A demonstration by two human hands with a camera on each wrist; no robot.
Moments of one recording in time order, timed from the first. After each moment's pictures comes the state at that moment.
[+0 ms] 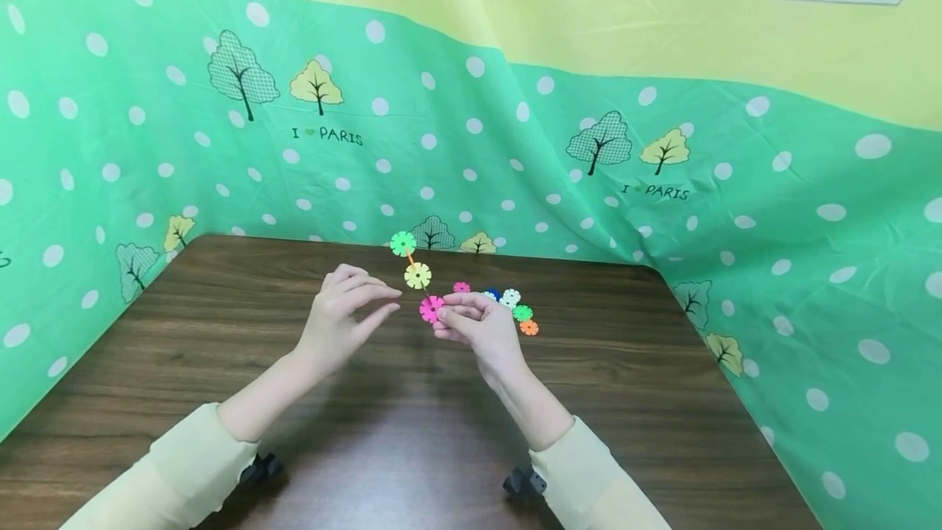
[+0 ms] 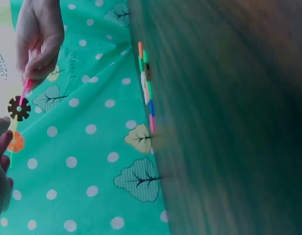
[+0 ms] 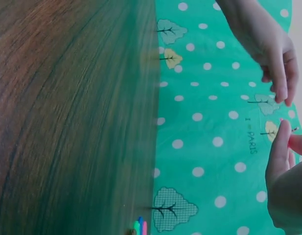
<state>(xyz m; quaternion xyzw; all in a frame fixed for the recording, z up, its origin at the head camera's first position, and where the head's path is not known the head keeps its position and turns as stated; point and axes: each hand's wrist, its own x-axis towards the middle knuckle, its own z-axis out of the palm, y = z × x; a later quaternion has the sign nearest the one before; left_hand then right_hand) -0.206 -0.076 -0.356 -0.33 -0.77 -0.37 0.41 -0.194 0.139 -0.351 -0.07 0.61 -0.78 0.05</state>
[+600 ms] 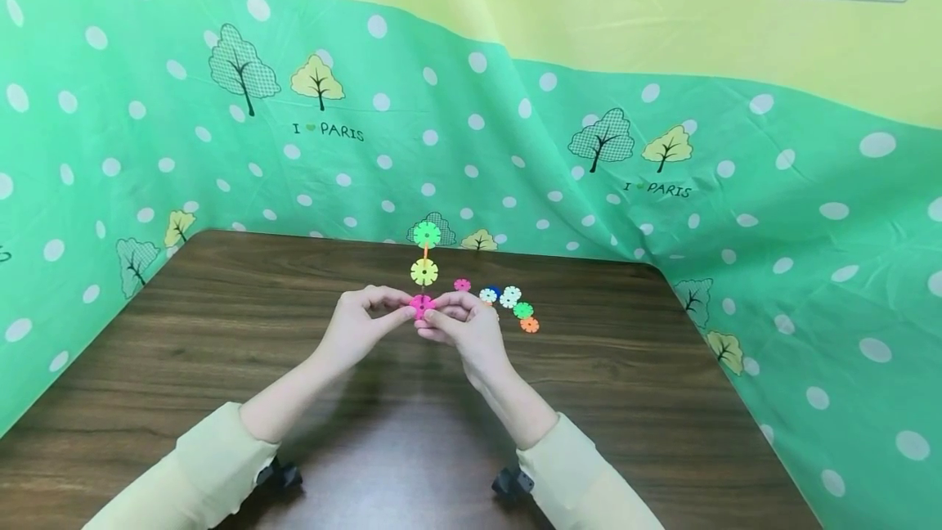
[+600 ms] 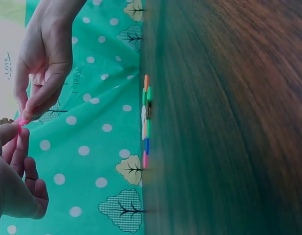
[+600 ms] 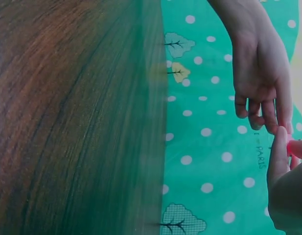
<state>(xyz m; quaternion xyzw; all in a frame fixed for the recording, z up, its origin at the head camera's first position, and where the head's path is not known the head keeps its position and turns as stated) -0.206 -0.058 -0.370 -0.18 -0.79 -0.56 0.16 -0.194 0.123 -0.359 -0.08 0.59 -0.80 0.07</state>
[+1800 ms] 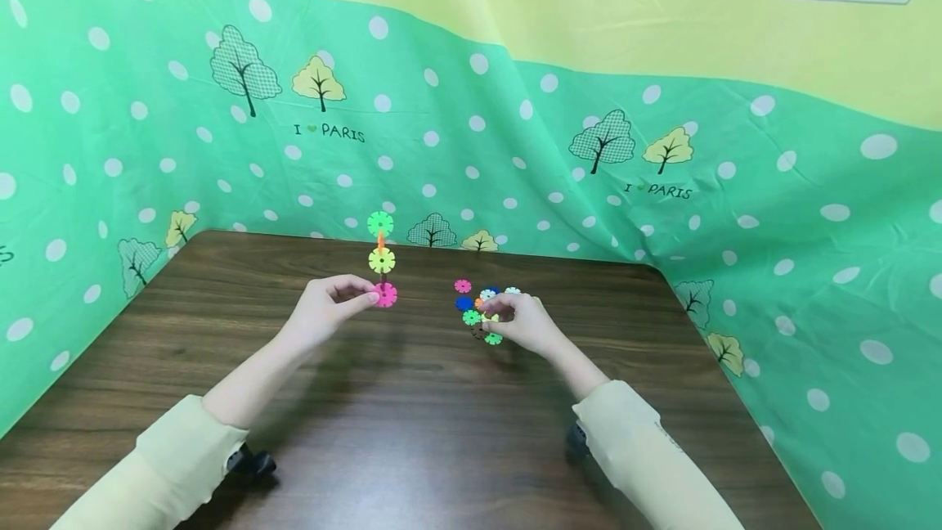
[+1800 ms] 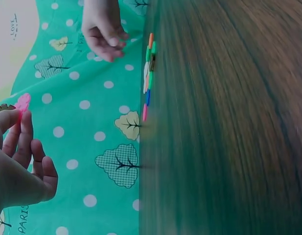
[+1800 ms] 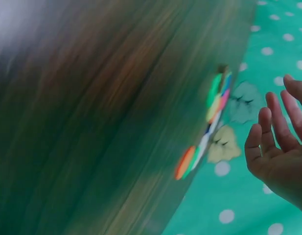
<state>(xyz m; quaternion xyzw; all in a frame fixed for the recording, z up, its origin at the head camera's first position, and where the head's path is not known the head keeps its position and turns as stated) -0.221 -0.105 -0.369 -0.11 -0.77 -0.62 0.05 -0.263 0.221 -0.391 -0.23 0.91 -0.34 0.02</state>
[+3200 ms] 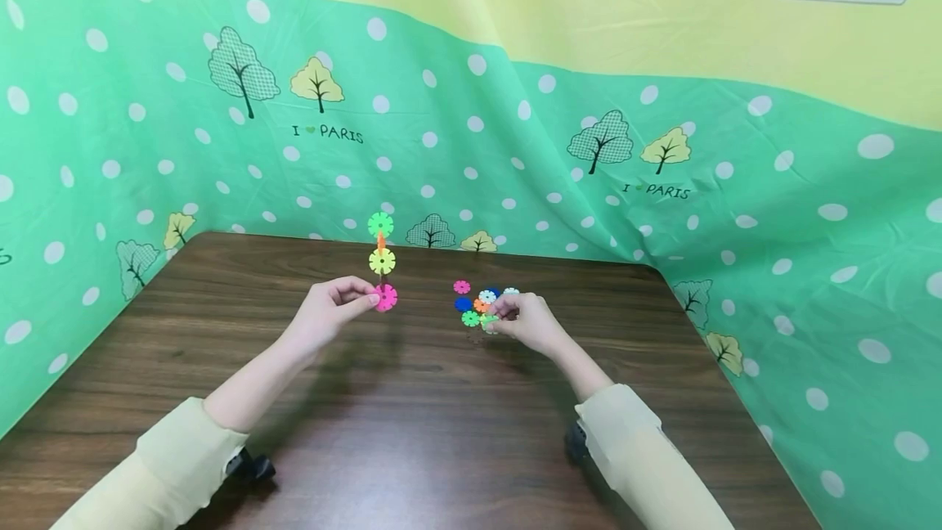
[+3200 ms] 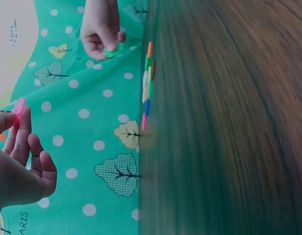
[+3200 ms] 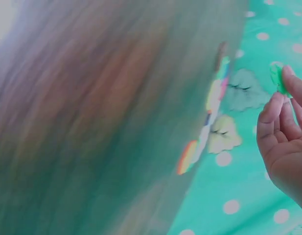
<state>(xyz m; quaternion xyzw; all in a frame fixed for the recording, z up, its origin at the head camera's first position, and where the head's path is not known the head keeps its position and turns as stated) -0.217 -0.099 -0.368 -0.11 -0.75 -0.66 0.02 -0.263 0.228 -0.390 -0.20 0.91 -0.37 0.03</state>
